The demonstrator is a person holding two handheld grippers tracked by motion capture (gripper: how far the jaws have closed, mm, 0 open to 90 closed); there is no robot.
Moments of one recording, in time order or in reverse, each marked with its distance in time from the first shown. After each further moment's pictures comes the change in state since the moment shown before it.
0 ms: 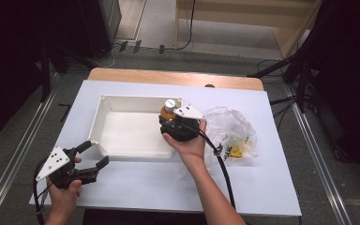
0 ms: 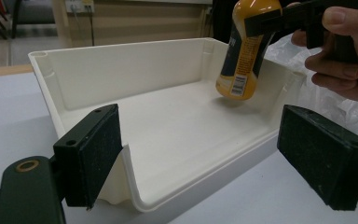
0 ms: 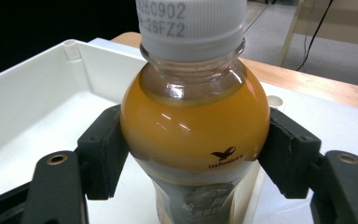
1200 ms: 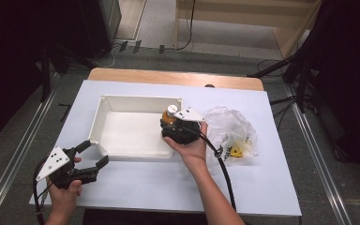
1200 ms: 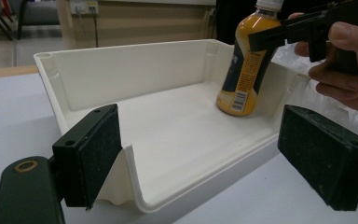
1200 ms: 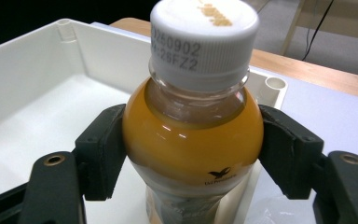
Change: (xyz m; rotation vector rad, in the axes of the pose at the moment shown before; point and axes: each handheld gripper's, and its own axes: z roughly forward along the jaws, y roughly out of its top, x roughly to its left) left arm -0.001 0.001 0.000 -0.002 0.016 0.001; right arm -0.004 -0.010 0.002 0.025 0.006 -0.025
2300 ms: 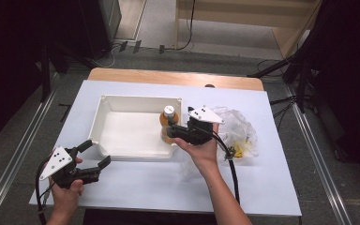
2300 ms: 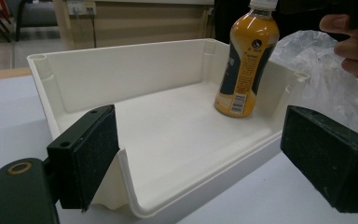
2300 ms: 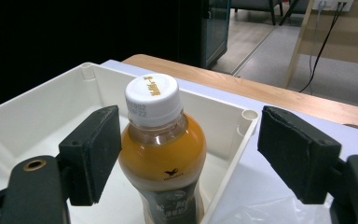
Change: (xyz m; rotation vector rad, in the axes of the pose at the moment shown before) left arm -0.003 -0.001 0.004 -0.001 -0.005 0.009; right arm -0.019 0.013 -0.039 -0.116 0.048 0.024
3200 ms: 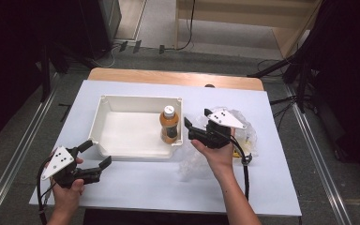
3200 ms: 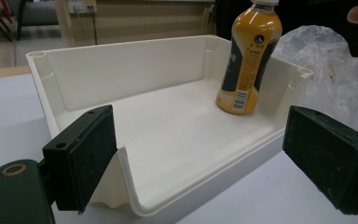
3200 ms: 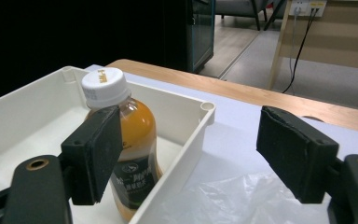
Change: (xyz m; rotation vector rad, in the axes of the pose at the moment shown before) left arm 0.000 -0.002 0.002 0.008 0.004 0.009; right arm -0.030 -0.006 -0.033 -0.029 -0.044 0.016
